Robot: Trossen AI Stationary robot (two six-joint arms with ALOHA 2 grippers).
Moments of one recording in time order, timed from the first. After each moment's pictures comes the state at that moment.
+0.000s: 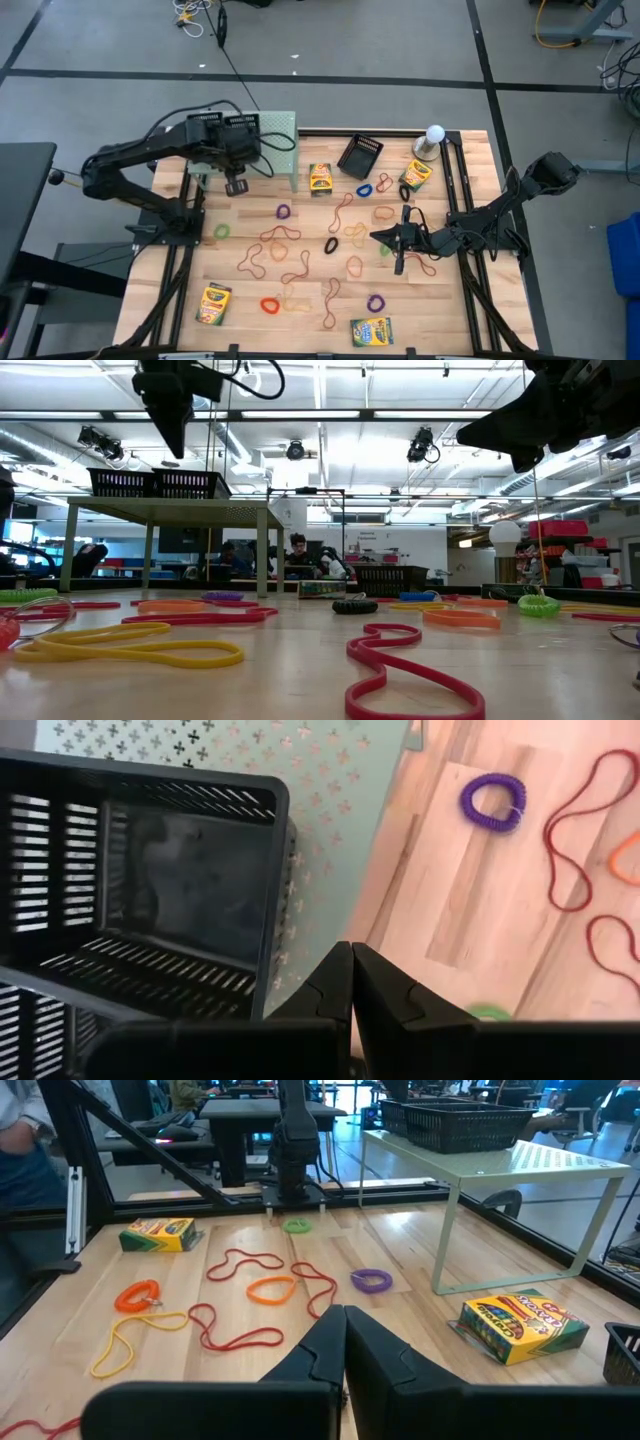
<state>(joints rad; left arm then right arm) 0.27 1.26 1.34 -1.37 -0.32 0.04 0.55 1.17 0.30 0.67 0.71 0.14</state>
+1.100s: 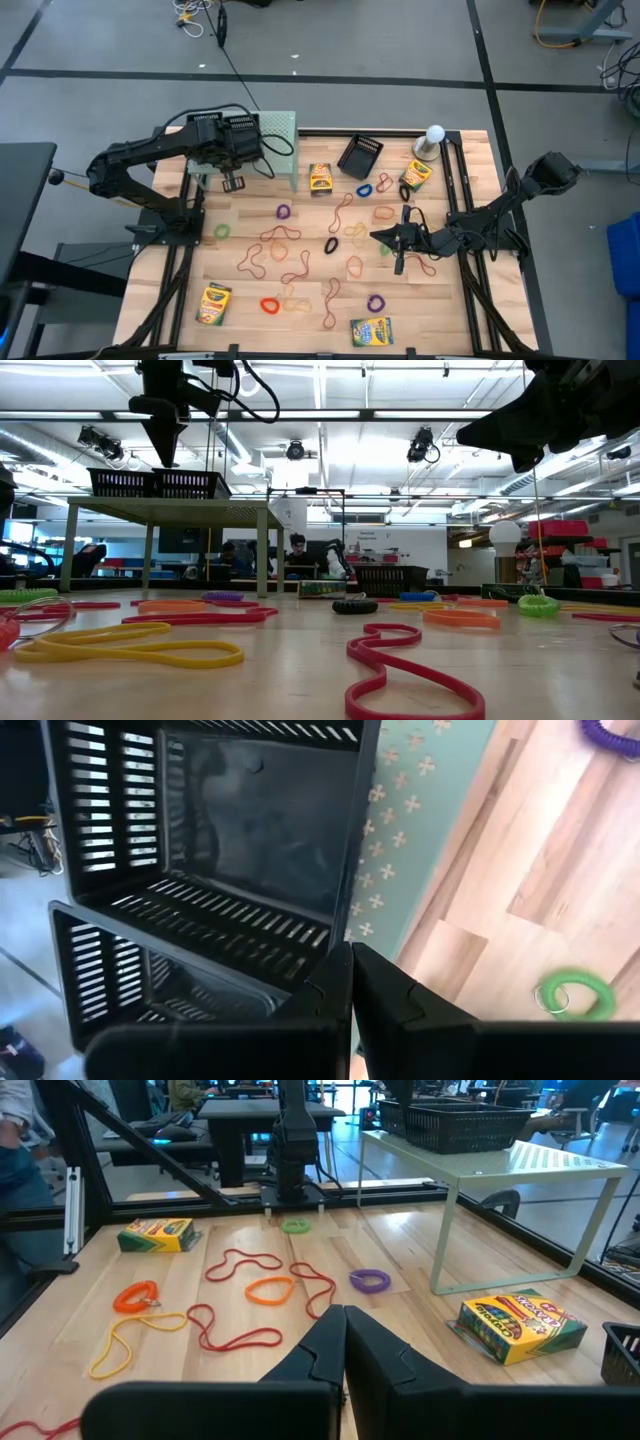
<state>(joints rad) 0.28 1.32 1.34 -1.47 -0.49 0.02 0.55 1.17 0.30 0.67 0.71 0.14</state>
